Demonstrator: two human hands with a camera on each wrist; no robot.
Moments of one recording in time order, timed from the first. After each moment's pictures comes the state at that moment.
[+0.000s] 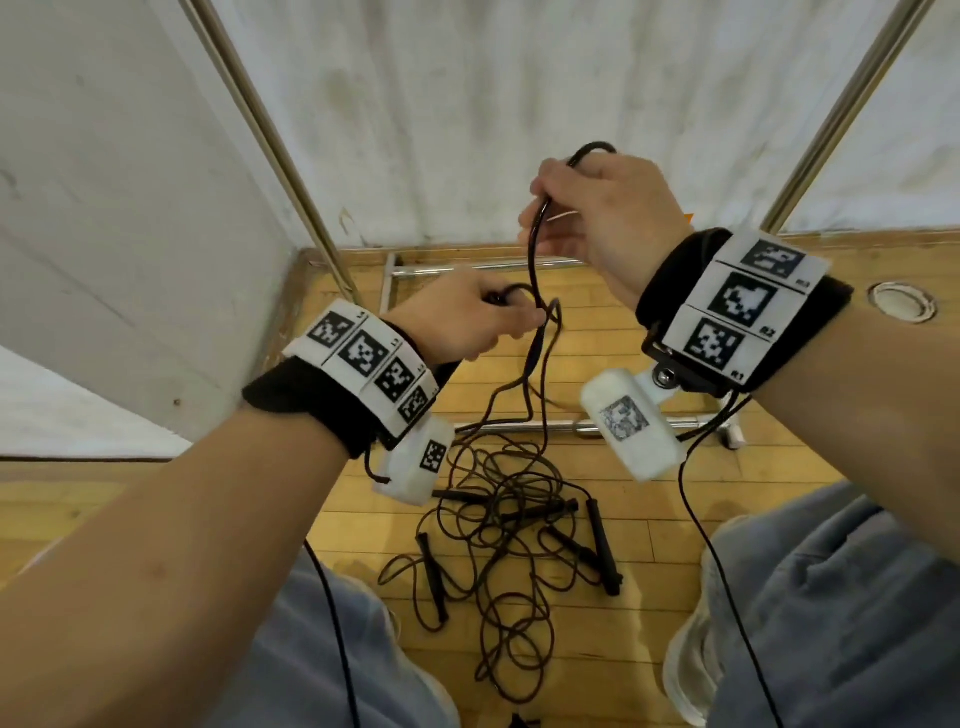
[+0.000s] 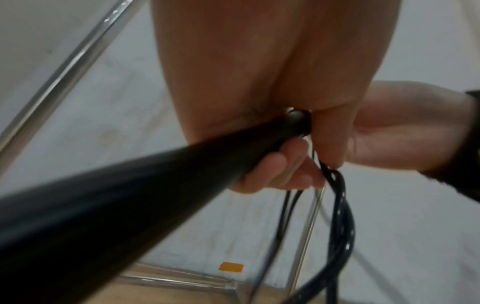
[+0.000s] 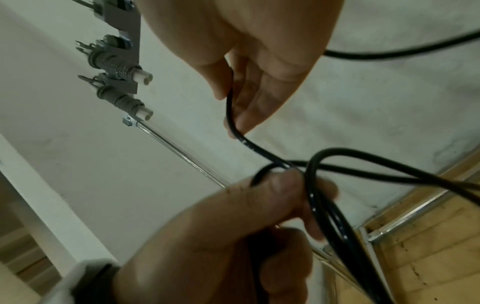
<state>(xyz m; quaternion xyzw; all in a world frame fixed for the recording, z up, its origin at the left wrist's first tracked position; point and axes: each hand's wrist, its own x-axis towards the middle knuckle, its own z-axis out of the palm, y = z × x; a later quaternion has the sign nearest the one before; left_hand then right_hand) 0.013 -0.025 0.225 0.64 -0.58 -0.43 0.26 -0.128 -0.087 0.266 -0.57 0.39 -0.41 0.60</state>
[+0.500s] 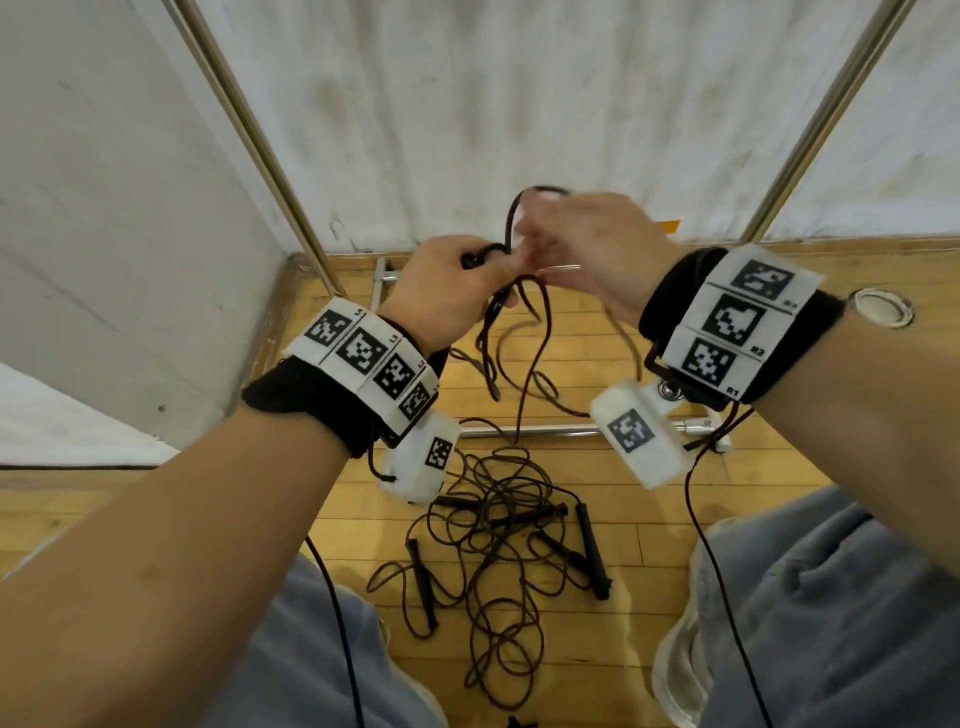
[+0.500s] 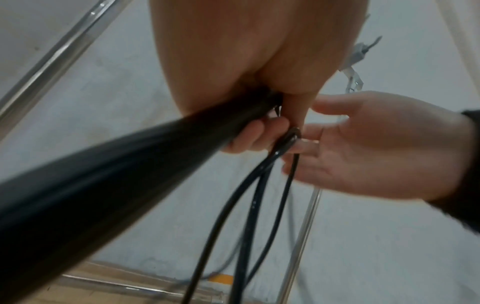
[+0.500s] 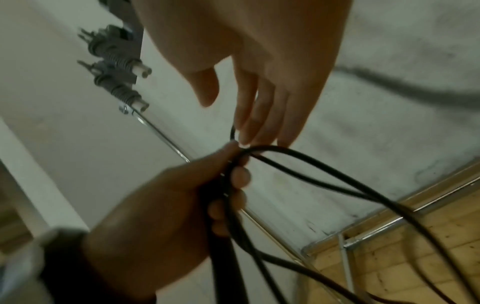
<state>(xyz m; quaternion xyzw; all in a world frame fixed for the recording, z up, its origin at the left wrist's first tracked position) 0.003 -0.032 0.234 0.63 -0.56 -0.34 0.42 -0.139 -0.089 0.257 -0.62 0.42 -0.31 0.59</state>
